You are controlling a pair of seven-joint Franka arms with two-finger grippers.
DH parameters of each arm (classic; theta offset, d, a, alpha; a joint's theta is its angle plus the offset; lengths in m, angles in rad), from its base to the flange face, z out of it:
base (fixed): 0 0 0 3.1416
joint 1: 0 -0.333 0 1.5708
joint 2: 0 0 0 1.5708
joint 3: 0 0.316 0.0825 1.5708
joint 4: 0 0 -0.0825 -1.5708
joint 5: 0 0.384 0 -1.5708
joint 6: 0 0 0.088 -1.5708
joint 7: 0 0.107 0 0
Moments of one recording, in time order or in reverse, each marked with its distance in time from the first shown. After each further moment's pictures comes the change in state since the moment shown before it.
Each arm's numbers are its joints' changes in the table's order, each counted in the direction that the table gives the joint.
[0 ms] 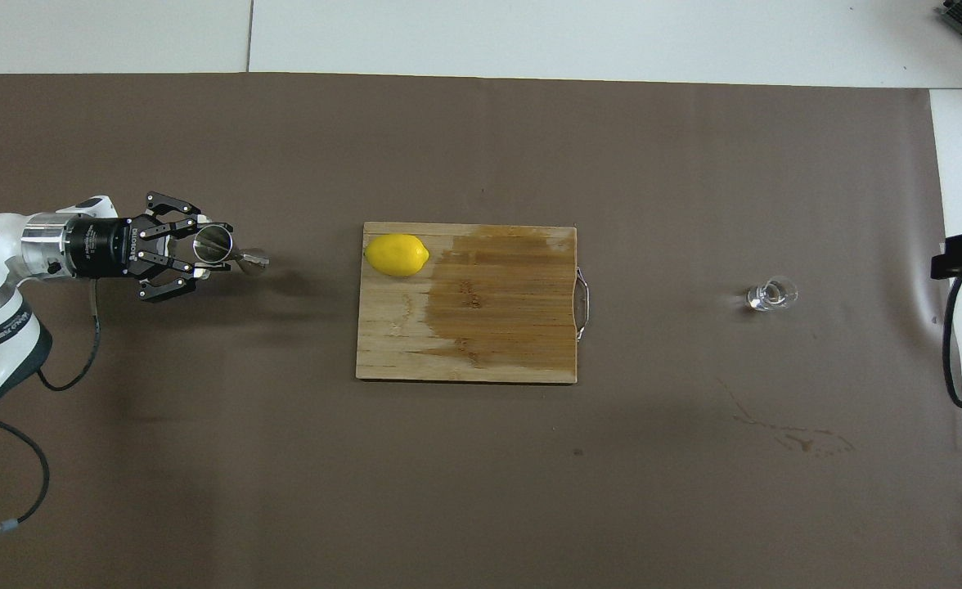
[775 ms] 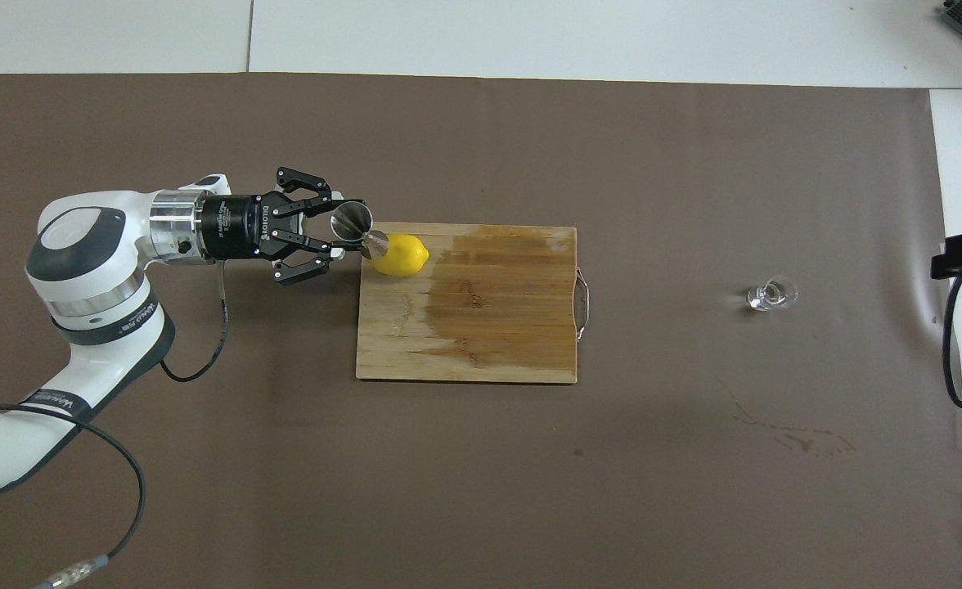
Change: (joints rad) left arm 0.311 -0.127 0.002 -0.088 -0.274 -0.246 -0.031; right arm 0.000 0.000 0.000 0.000 0.000 0.000 0.000
